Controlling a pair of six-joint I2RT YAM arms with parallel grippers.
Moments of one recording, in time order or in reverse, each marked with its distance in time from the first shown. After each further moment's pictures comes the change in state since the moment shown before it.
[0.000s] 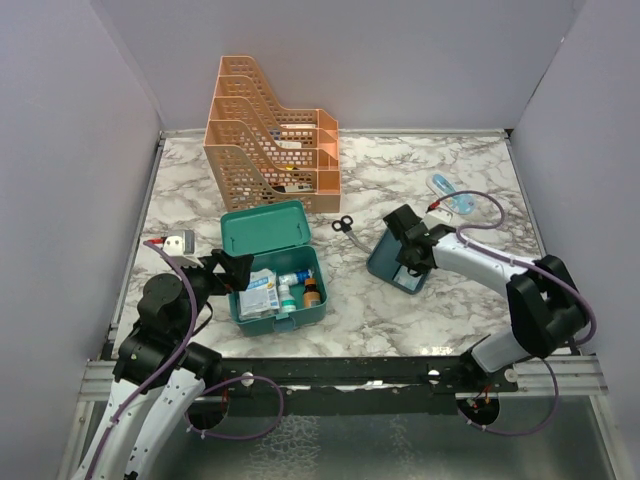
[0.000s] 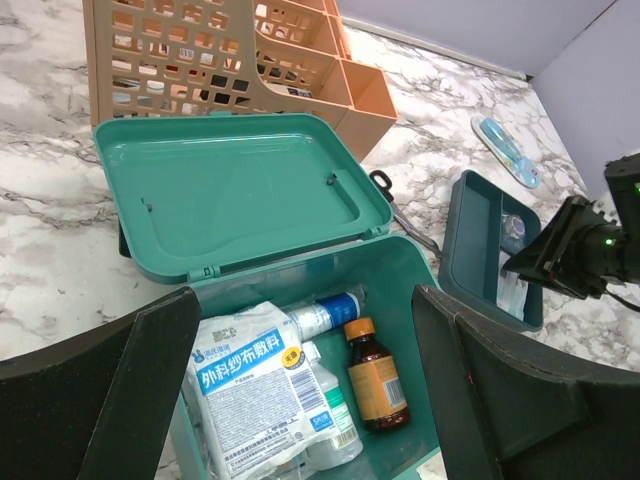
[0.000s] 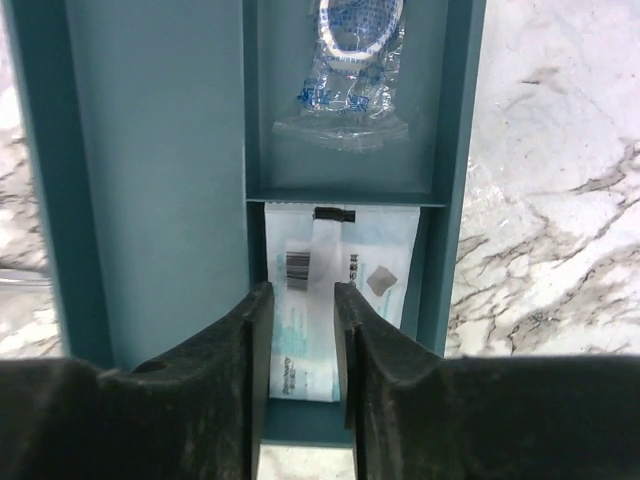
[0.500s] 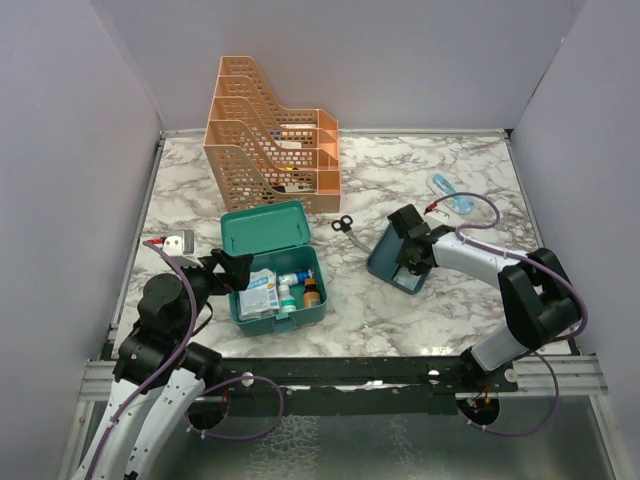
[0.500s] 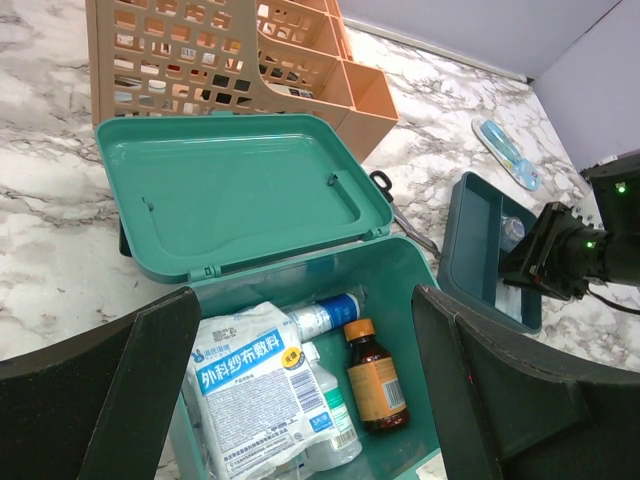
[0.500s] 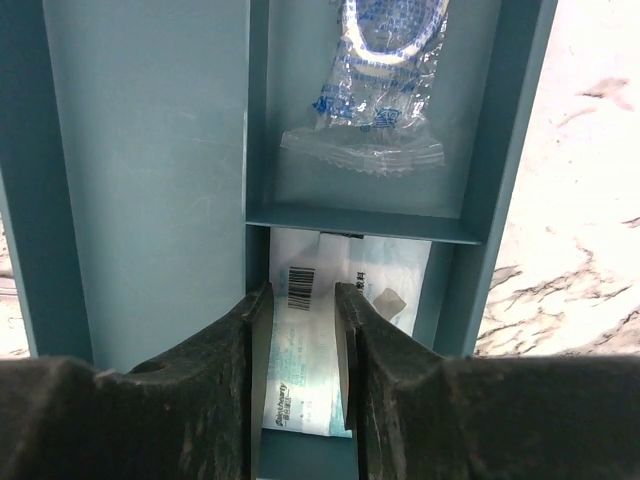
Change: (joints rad) left arm 0.000 0.000 -0.001 0.000 -0.005 -0.007; right arm -0.046 0.080 -0.033 0.113 -0.092 -0.093
